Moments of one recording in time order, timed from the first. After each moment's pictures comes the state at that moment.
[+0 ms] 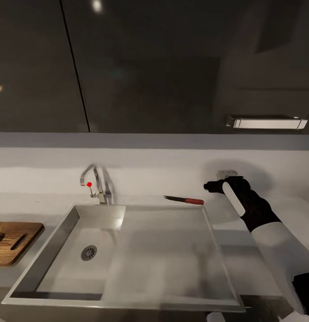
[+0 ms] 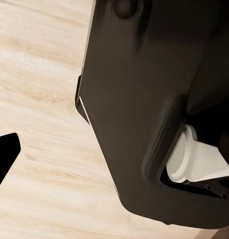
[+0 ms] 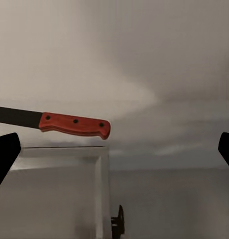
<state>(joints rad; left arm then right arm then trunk) -0.06 -0.04 -0.64 0.08 0.88 -0.07 0.01 -0.98 -0.20 0.27 -0.97 -0.40 0.85 -0.23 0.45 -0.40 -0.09</state>
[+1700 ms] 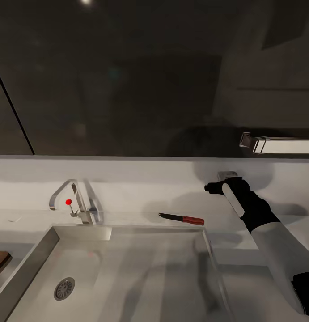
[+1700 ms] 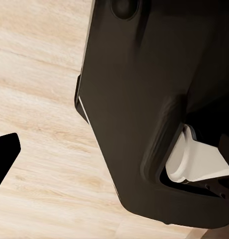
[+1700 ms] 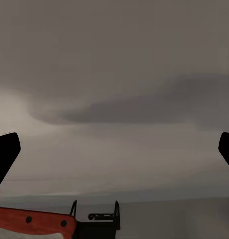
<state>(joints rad) -0.06 -0.04 -0.64 0.08 0.88 -0.07 0.01 -0.98 -0.20 0.27 -0.95 -0.38 0.85 -0.23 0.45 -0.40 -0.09</state>
